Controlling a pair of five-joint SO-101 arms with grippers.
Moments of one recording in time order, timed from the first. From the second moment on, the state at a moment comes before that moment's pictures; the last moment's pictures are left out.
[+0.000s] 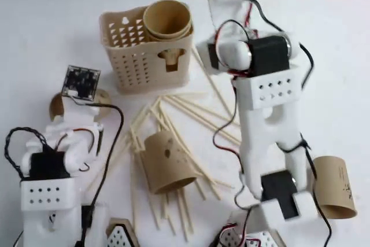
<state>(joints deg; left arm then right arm) -8.9 -60.9 54.3 72.0 -13.3 -16.4 -2.1 -34.0 98.5 14.7</state>
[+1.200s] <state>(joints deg) 8.5 -57.9 18.7 67.6 -17.8 1.0 -27.6 43.3 51.3 14.7</state>
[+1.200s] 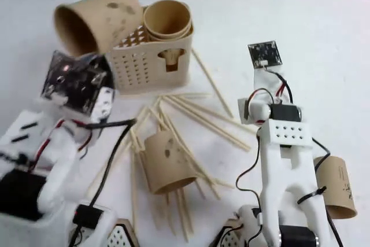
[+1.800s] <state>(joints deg) 13.4 -19.1 -9.2 74.2 -27.0 0.9 -27.6 44.0 50.2 14.7</state>
